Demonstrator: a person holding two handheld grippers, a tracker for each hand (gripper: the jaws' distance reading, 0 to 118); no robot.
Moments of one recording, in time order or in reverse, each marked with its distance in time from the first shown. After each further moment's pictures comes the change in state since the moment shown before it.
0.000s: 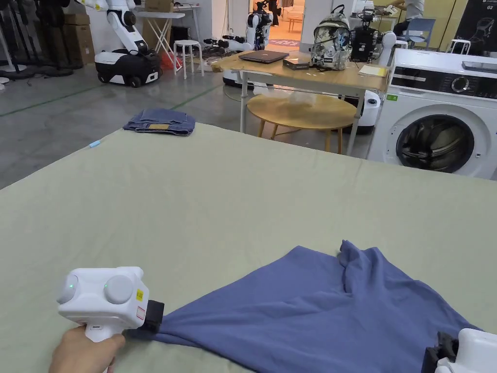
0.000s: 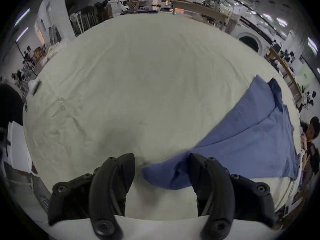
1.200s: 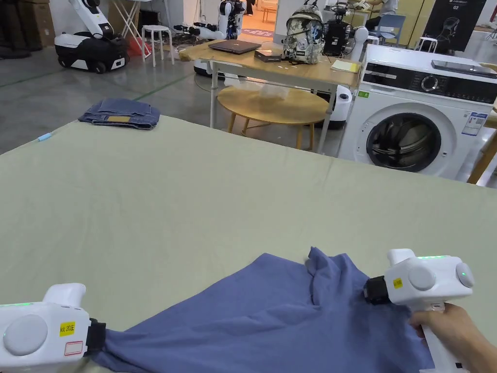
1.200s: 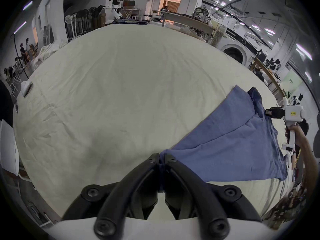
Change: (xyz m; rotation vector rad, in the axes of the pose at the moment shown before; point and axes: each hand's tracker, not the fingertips) left arm 0.004 -0.006 0.030 0.127 -0.145 0.032; right arm 0.048 0.081 -0.314 -0.557 0.195 0.259
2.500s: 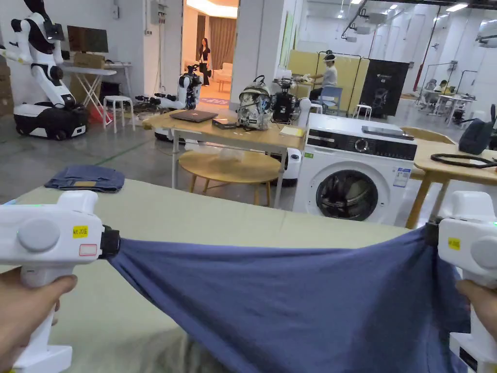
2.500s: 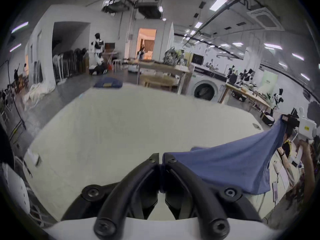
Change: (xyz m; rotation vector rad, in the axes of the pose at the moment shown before) left arm 0.094 0.138 0.152 0.416 -0.141 -0.192; right arm 0.043 -0.022 0.344 0.669 -0.291 -0.214
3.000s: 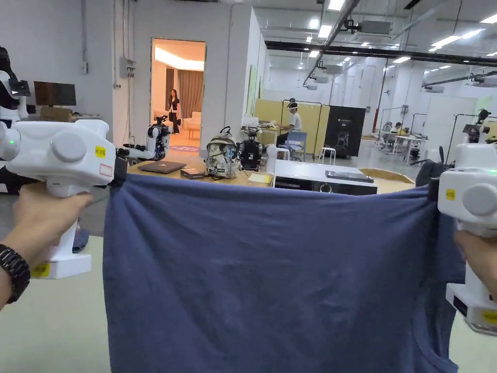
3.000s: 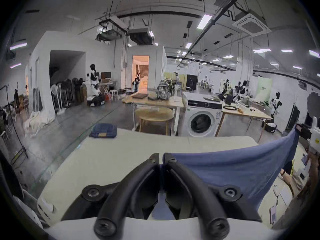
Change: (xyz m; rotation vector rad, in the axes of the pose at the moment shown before) left arm 0.062 0.209 -0.008 0.202 0.023 -0.095; right arm 0.040 0.132 0.023 0.189 -0.152 -0.060
